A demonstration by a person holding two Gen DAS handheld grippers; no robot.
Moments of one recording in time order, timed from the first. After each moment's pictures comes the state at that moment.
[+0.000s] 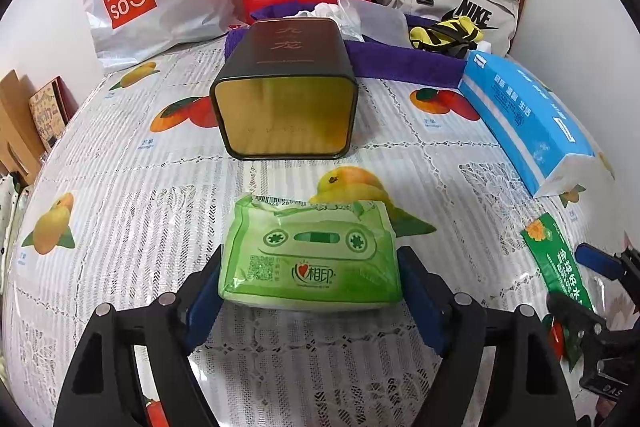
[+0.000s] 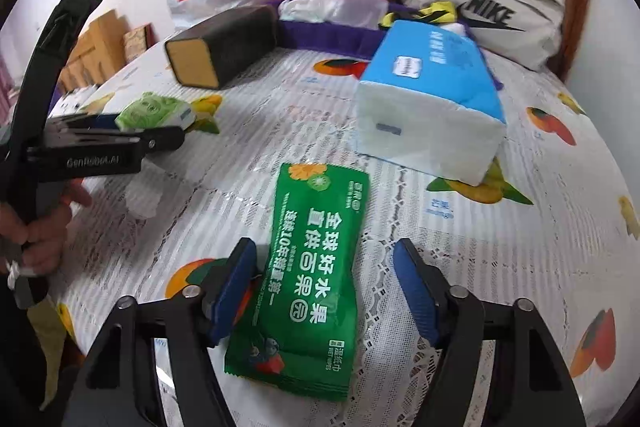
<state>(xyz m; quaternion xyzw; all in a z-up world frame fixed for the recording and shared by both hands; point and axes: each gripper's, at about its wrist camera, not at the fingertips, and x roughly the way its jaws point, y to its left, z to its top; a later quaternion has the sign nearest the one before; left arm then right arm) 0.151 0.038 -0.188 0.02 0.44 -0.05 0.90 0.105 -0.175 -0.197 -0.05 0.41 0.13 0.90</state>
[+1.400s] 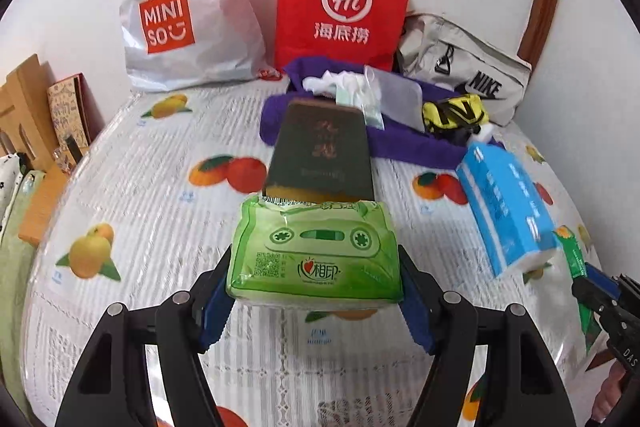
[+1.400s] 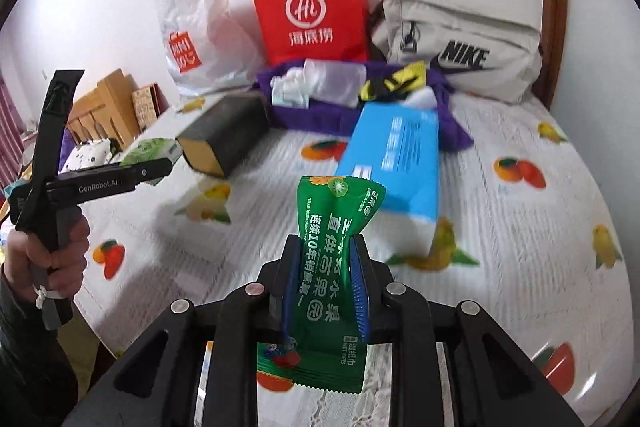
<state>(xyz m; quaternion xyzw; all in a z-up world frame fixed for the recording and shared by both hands) 0.158 0.063 -0.119 -0.05 0.40 -0.03 0.91 0.119 -0.206 -0.117 0.01 0.36 0.15 0.92</state>
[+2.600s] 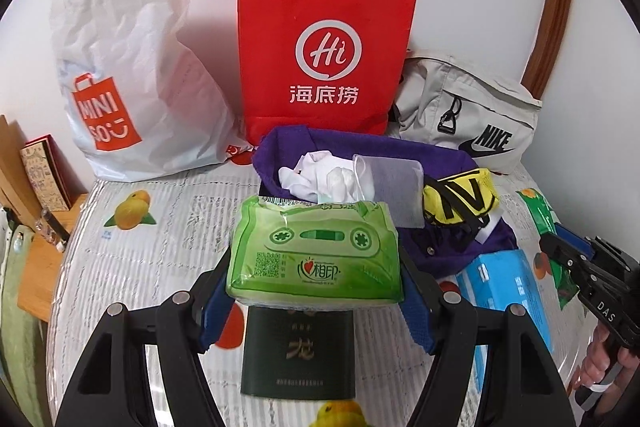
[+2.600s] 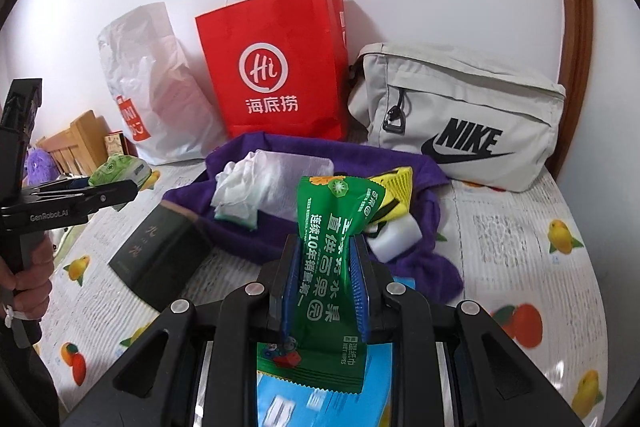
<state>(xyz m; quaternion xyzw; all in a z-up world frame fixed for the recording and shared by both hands) 0.288 0.043 -0.068 -0.03 0.40 -0.05 0.92 0.287 -0.214 -0.079 0.00 0.33 0.14 0.93</state>
